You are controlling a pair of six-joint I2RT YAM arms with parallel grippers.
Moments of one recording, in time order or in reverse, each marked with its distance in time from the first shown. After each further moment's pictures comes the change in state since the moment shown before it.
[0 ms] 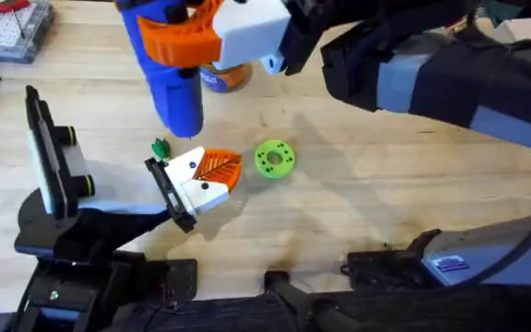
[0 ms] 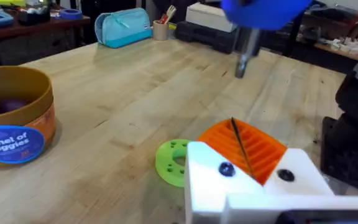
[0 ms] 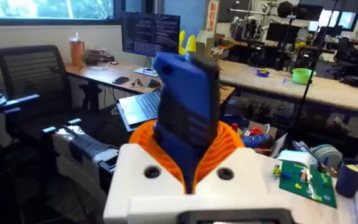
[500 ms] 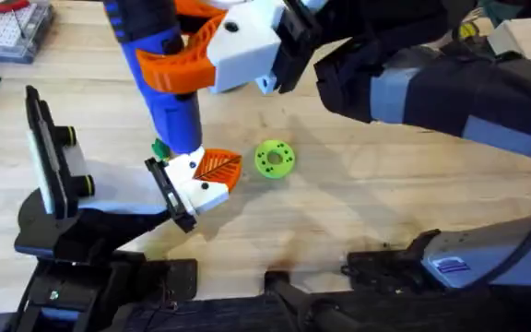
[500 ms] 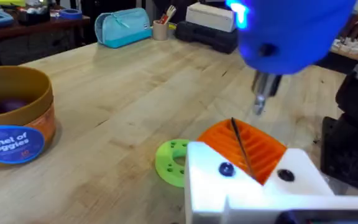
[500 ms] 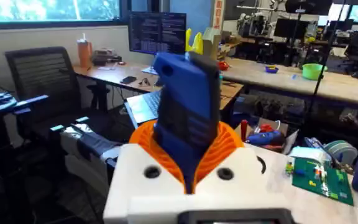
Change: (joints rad) left arm 0.000 0.000 0.000 0.000 0.000 0.000; right arm 0.029 0.000 -0.048 0.004 0.005 -0.012
